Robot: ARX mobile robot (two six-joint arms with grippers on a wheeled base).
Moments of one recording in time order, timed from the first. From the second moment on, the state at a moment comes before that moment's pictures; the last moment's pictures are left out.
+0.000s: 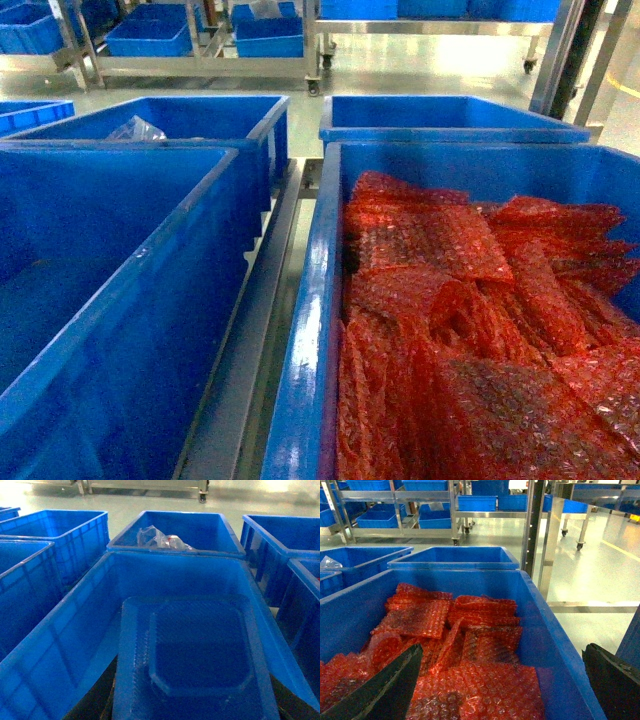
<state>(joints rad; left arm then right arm) -0.16 0.48 0.41 -0.16 -0.28 -0.05 0.00 0.01 0.01 0.00 0.00 0.00</state>
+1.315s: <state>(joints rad) -0.16 0.48 0.41 -0.16 -0.28 -0.05 0.00 0.01 0.01 0.00 0.00 0.00</state>
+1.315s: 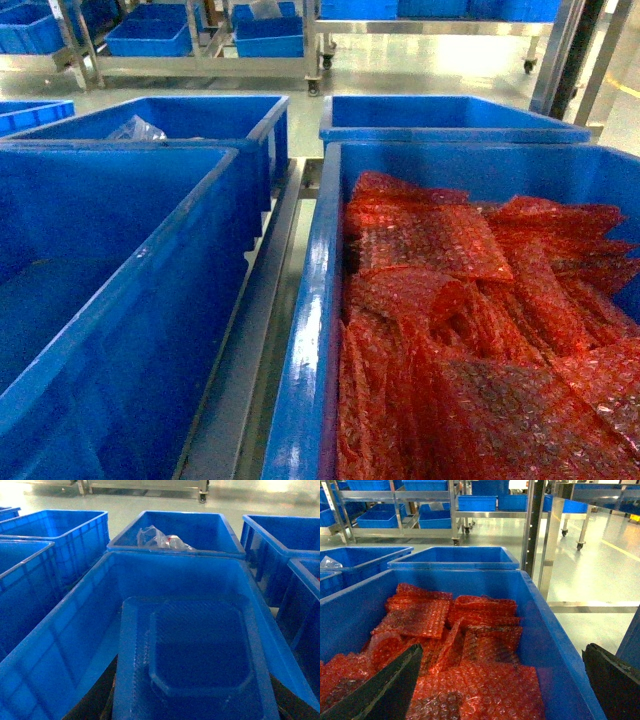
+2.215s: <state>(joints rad) -0.16 0.48 0.41 -0.16 -0.28 -0.05 0.00 0.01 0.01 0.00 0.00 0.00</state>
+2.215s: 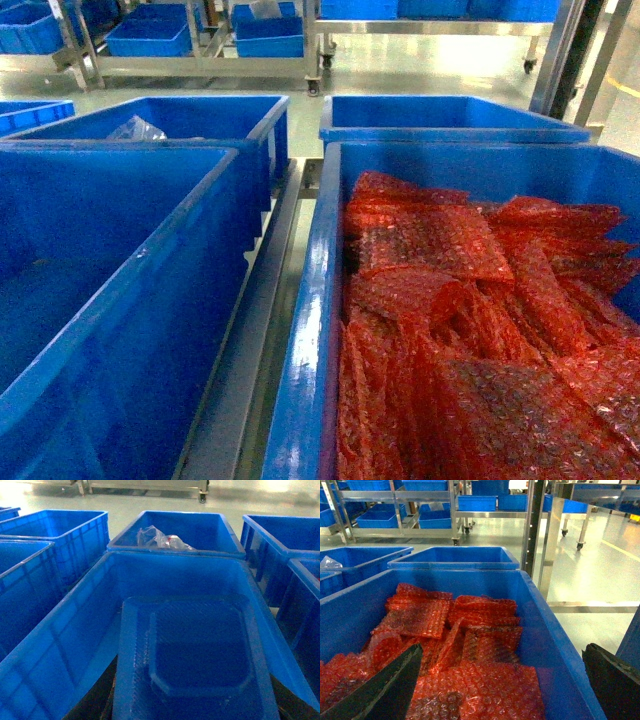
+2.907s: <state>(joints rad) -0.16 0.48 0.41 -0.16 -0.28 -0.05 0.00 0.01 0.01 0.00 0.00 0.00</state>
